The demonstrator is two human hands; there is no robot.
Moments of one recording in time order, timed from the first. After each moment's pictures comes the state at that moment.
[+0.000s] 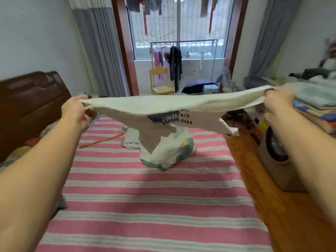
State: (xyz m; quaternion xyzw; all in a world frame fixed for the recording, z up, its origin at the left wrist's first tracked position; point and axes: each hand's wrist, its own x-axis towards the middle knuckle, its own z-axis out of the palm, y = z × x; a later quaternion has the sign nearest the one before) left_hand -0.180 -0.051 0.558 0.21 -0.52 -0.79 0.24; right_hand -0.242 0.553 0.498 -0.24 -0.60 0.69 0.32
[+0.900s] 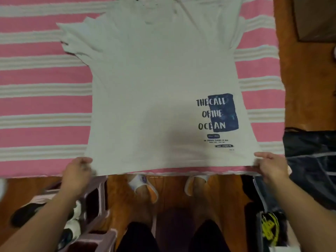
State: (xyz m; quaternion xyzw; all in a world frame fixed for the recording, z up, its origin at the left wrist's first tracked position) left_hand 0.080 -0.054 -0.059 0.31 -0.87 -0.27 -0.28; right_hand 0.127 0.502 -0.050 -0.62 -0.68 0.37 -0.12
